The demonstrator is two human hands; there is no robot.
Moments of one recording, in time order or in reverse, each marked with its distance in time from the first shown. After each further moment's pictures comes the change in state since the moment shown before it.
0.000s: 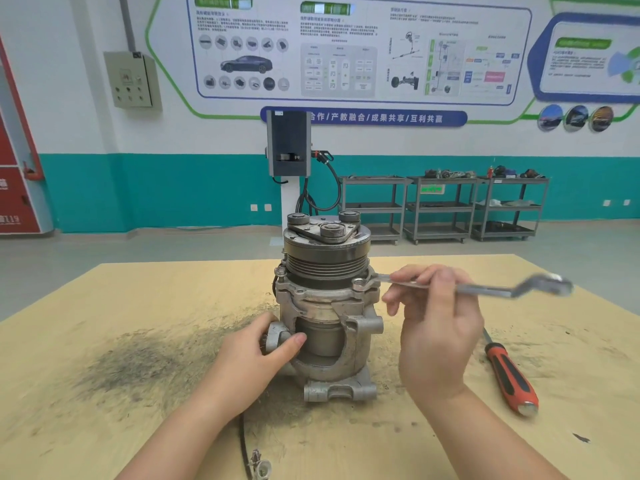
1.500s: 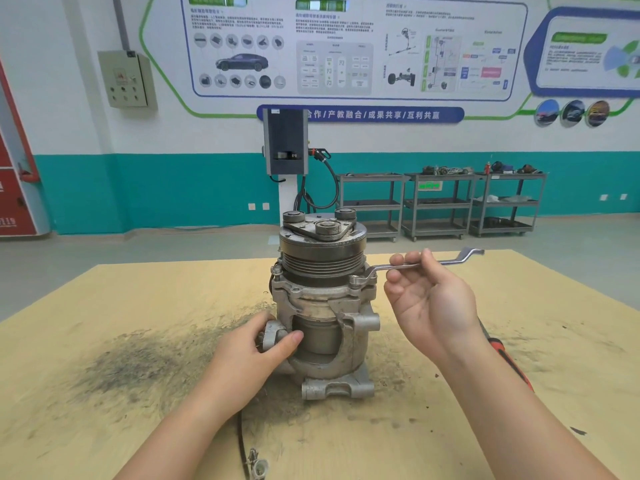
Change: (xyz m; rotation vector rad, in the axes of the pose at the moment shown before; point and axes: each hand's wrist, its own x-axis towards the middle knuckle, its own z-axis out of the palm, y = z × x) left_hand 0.000 -0.001 0.000 -0.064 -0.004 -0.010; right_hand 0.036 -0.004 -0.011 0.425 0.121 0.828
